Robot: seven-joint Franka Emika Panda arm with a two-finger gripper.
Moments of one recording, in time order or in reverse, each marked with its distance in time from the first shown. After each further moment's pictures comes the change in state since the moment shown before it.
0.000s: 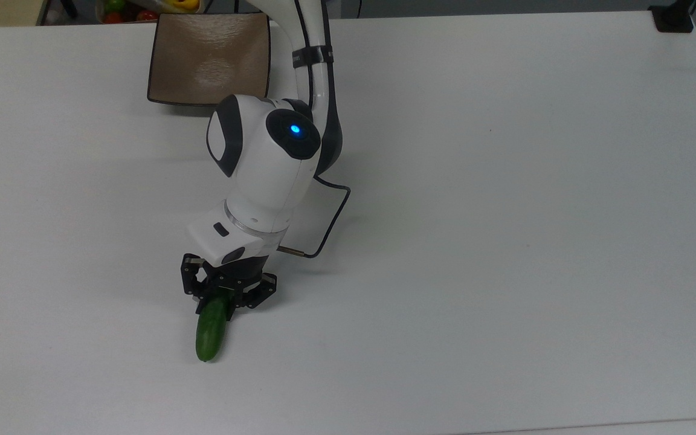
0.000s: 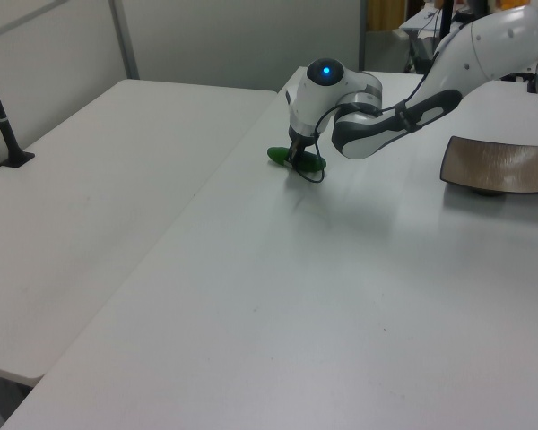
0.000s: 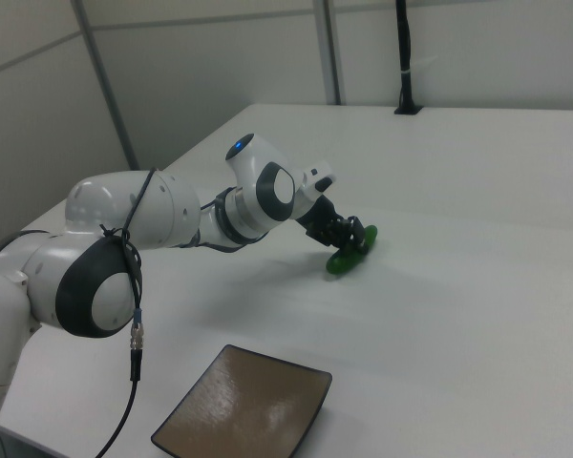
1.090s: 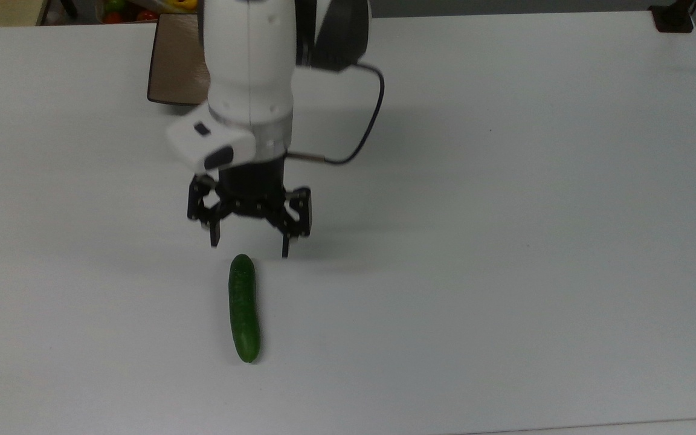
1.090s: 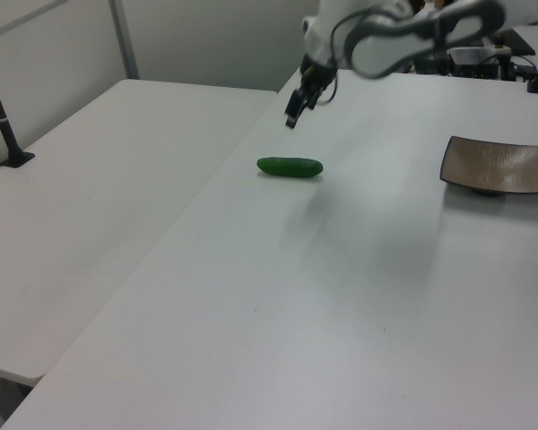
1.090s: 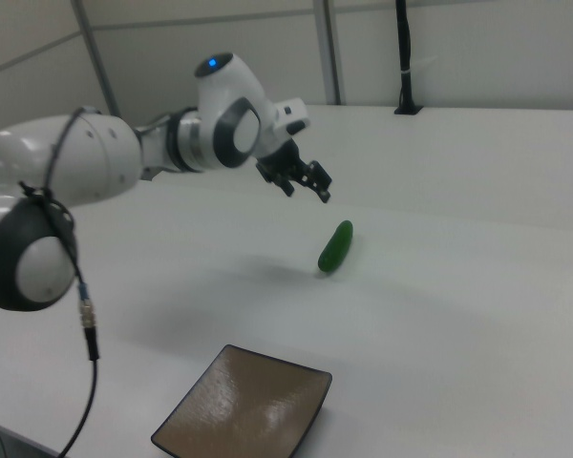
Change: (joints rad) arm 0.034 -0.309 -0.001 -0.154 0.445 -0.102 -0.213
